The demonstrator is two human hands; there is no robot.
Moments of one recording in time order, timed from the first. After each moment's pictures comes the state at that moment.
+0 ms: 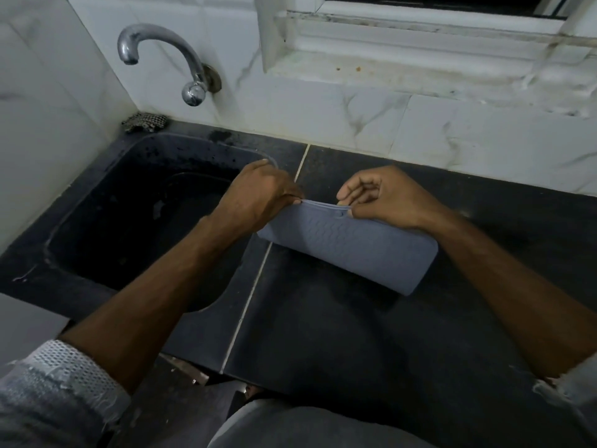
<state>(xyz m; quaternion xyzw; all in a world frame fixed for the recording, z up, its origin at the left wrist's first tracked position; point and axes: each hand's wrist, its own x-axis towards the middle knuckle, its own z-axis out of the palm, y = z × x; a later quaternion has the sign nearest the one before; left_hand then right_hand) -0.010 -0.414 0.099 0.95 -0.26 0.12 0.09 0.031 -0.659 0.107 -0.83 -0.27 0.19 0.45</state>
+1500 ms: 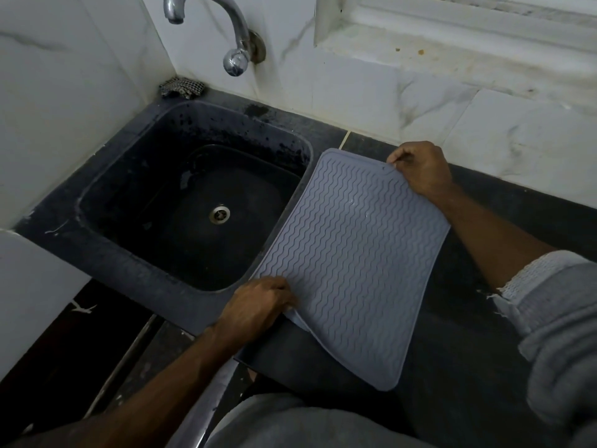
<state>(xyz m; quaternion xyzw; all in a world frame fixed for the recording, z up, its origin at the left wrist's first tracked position) -0.146 -0.404 -0.029 0.97 -0.11 -0.09 0.17 0.148 -0.635 0.027 -0.91 -0.22 0.02 0.36</state>
